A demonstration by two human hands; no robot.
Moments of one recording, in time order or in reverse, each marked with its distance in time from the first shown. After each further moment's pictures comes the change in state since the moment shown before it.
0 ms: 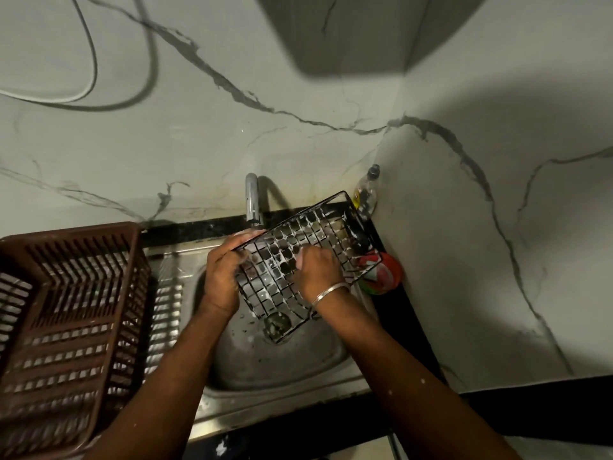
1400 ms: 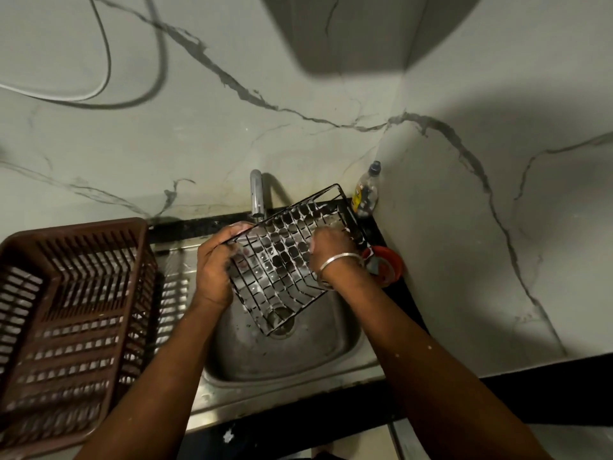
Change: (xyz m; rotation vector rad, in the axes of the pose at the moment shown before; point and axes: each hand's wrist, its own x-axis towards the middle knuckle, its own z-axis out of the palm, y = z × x) left_hand -0.005 0.004 -0.028 -0.030 0.035 -0.032; right_hand 0.013 0.003 -0.025 -0.186 0.004 -0.014
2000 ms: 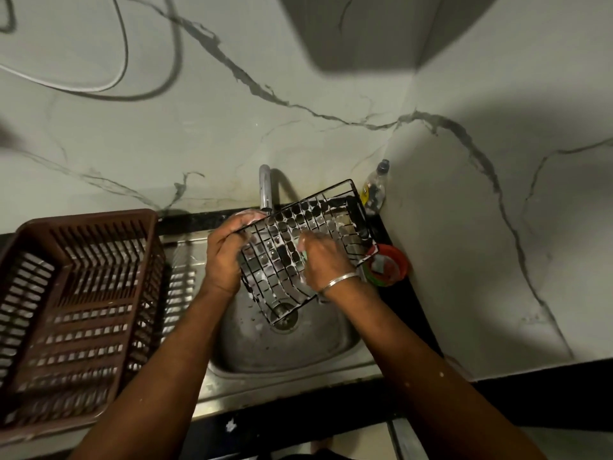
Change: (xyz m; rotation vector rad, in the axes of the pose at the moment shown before) left_hand 0.001 0.014 0.012 0.079 -0.054 0.234; right_hand -0.033 -0.012 0.013 0.113 0.005 -0.225
